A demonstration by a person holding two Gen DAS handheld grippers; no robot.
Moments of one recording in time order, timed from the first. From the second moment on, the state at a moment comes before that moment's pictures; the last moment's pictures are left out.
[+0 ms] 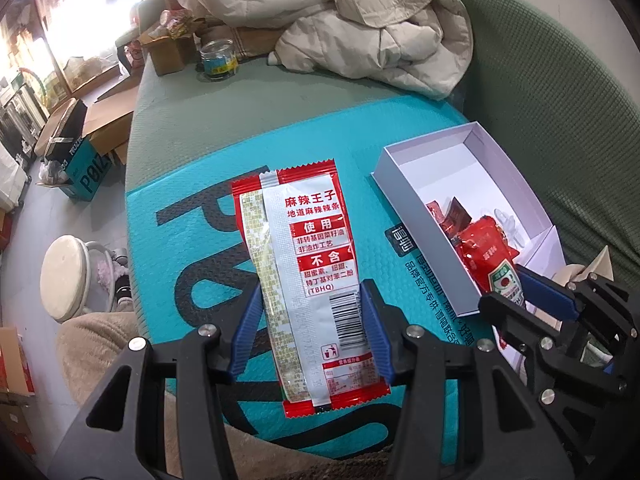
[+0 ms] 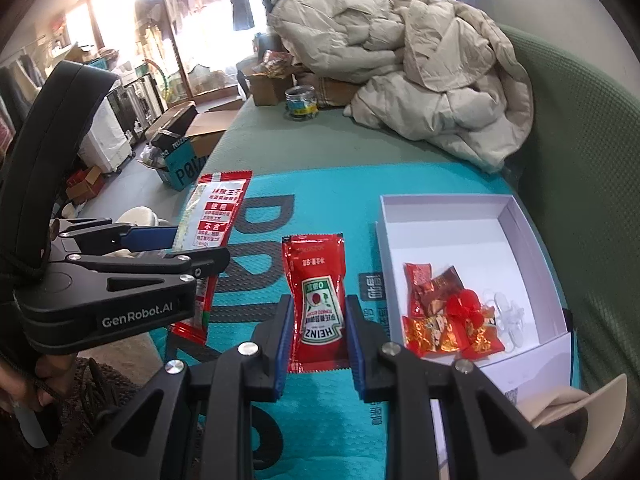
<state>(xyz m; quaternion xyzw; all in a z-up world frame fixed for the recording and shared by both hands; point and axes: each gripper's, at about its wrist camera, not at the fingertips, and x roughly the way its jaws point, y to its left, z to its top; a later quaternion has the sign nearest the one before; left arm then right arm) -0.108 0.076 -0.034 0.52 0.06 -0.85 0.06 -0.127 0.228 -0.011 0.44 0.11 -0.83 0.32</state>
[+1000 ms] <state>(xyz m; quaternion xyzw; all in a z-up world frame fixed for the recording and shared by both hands) -0.184 0.152 -0.070 0.55 0.01 -0.83 -0.01 -0.186 0.291 -0.056 0.49 0.05 -0.83 0.24</state>
